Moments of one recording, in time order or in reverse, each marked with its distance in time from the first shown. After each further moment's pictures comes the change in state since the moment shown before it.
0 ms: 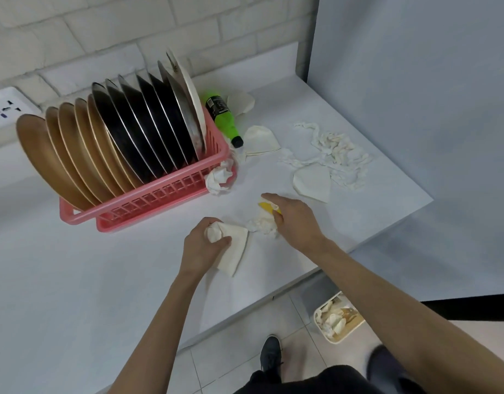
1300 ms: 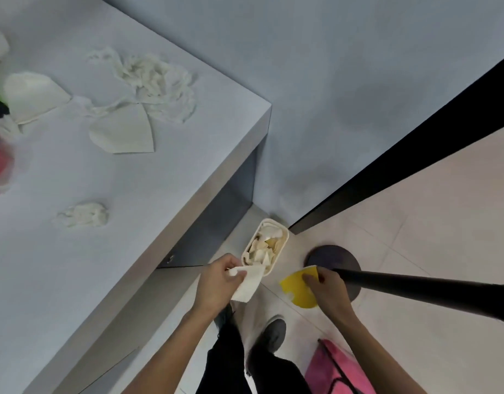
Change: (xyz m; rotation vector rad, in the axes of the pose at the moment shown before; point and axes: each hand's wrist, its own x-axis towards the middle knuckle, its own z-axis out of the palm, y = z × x) left_hand -0.111 -0.041 0.284 0.319 -0.613 0.078; right_hand -0.362 0.186 0.023 0.568 0.166 1.285
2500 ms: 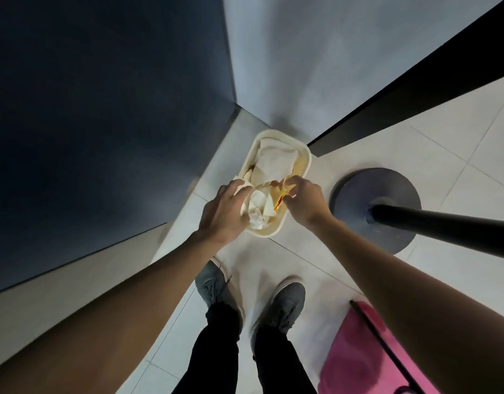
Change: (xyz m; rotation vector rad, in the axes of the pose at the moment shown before) left_hand 0.294 -0.247 0.243 0.671 -0.232 0.329; right_hand 0.337 0.174 0.209 -0.283 -0.109 -0.020
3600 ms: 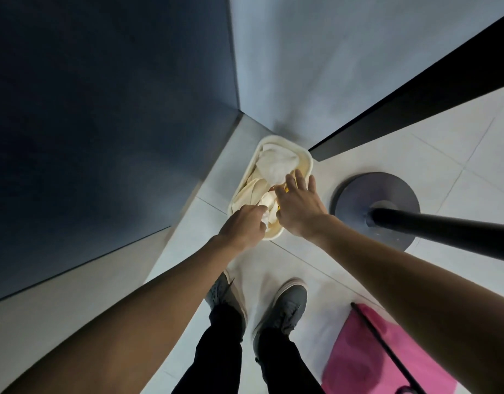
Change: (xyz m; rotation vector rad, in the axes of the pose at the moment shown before) left_hand 0.005 0.016 0.018 -0.166 -0.180 0.018; right_hand -0.007 -0.023 0.004 -0.841 -0.139 -0.293
